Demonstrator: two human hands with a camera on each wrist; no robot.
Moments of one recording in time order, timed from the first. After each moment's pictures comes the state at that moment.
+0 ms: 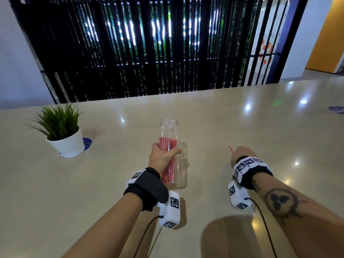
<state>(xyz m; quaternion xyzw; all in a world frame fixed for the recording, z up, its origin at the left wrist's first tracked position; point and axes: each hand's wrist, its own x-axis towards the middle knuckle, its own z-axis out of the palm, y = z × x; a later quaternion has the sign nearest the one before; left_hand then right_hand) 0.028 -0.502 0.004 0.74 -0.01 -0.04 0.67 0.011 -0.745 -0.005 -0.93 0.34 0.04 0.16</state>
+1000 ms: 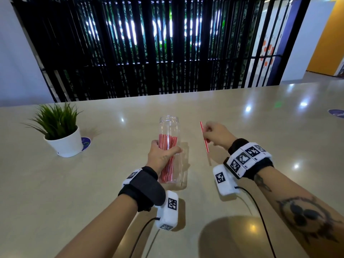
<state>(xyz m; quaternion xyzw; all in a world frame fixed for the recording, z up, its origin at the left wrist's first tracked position) 0.028 -0.503 0.014 0.74 -0.04 -0.03 0.68 0.029 -0.695 0.065 -0.91 0.05 -0.04 0.41</state>
